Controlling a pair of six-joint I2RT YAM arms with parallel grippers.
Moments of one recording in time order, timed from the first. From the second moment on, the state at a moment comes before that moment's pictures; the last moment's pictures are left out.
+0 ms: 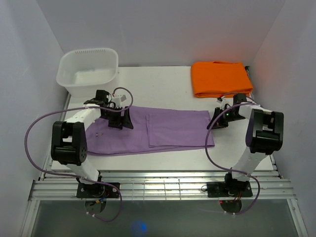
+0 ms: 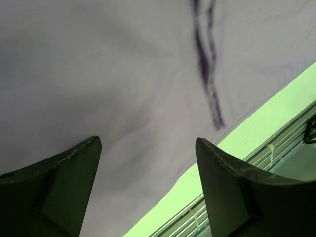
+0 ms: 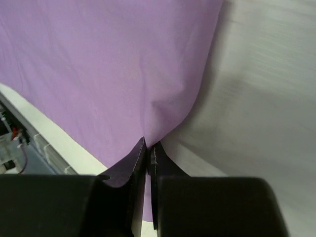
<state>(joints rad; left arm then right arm) -0.12 1.68 1.05 -0.59 0.59 0.04 -0.09 1.83 1.04 -0.58 -0.76 -0.13</state>
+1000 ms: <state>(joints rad) 0.49 1.68 0.95 -0.84 0.74 0.33 -0.02 1.44 1.18 -0.75 -1.07 -0.12</state>
